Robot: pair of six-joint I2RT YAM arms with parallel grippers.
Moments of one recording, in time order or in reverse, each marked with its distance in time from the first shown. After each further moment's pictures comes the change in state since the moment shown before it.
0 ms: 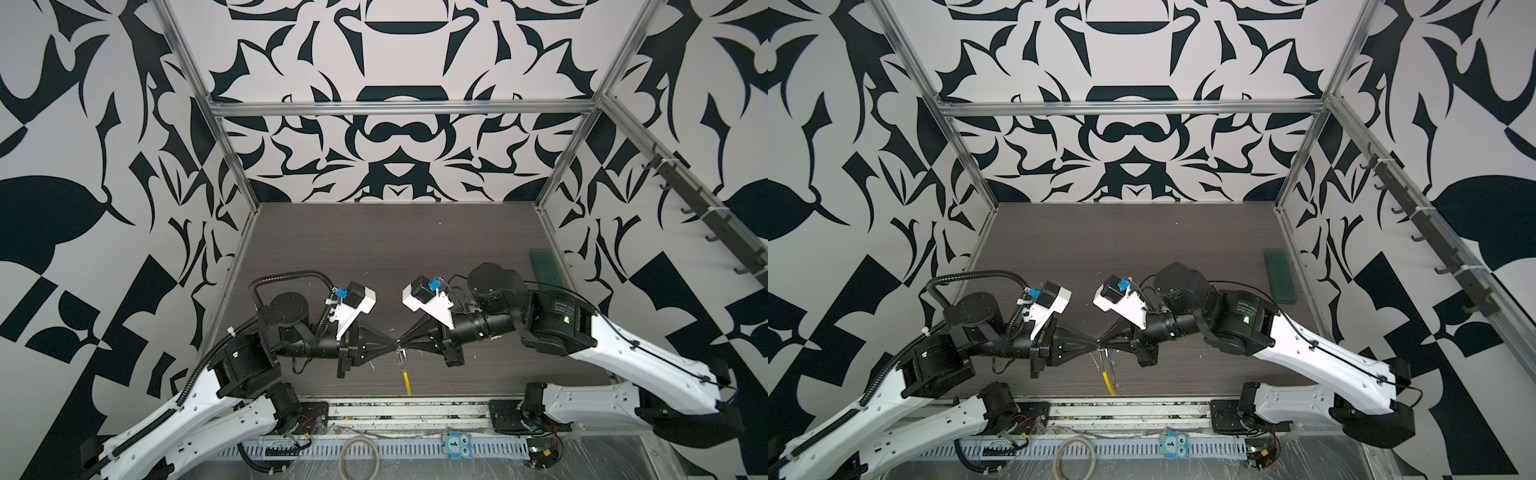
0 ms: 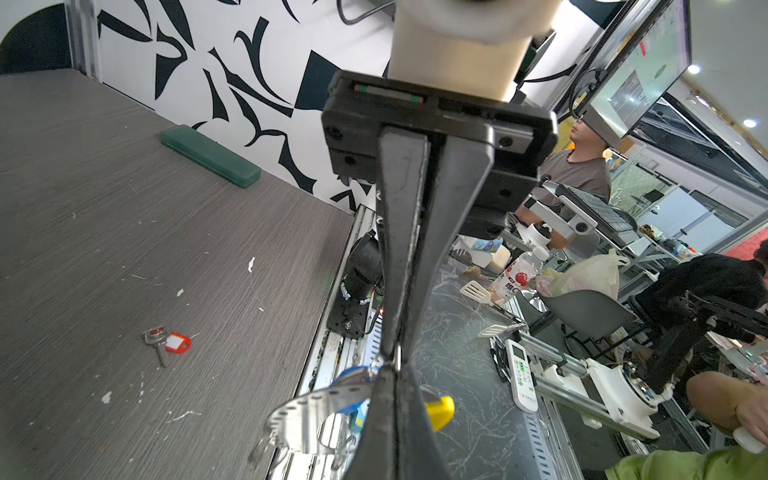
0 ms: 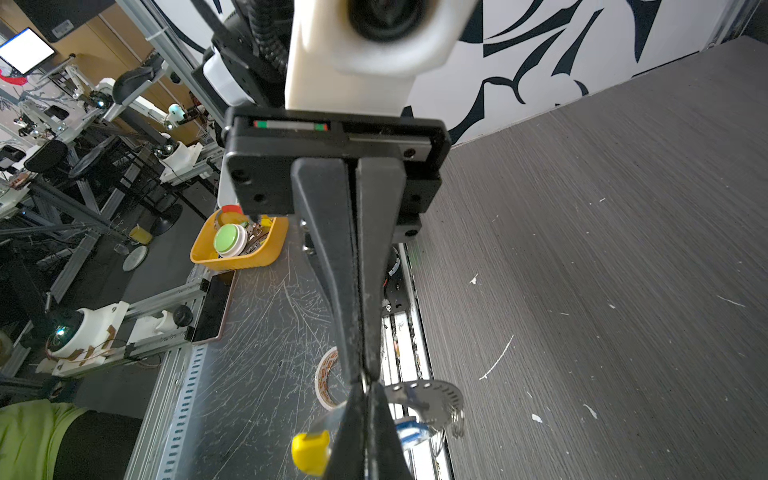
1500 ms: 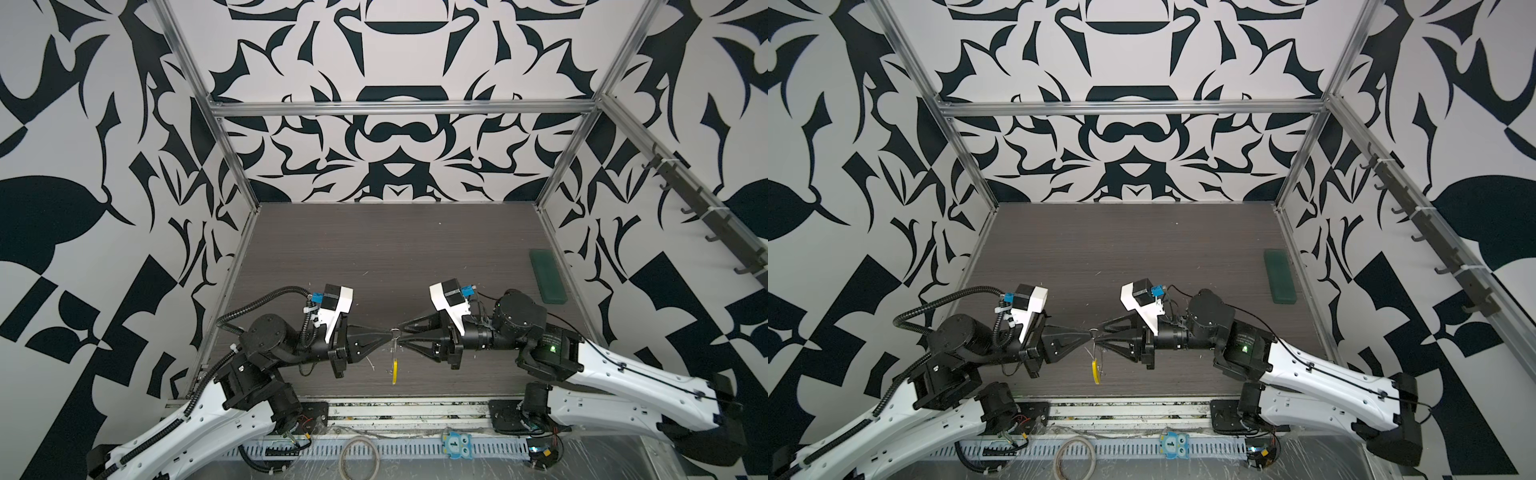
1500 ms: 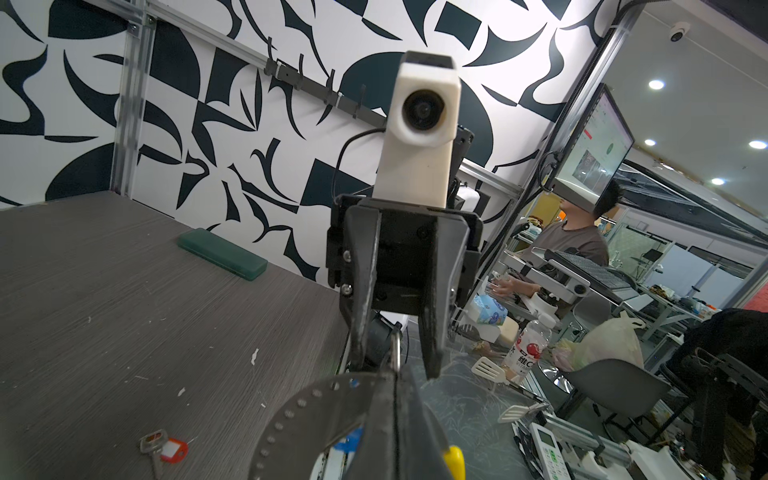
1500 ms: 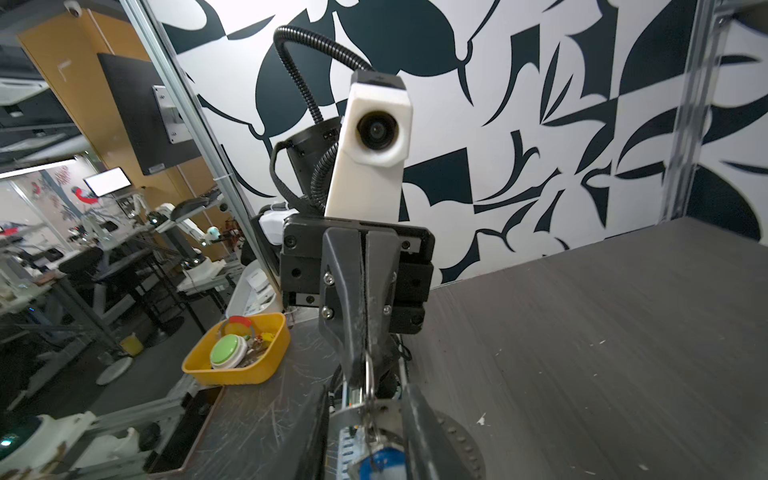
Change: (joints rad) left arm 0.000 -0.135 -0.225 0.404 -0.093 -0.107; right arm 0.001 -0.206 -0.476 0.751 0.029 0.158
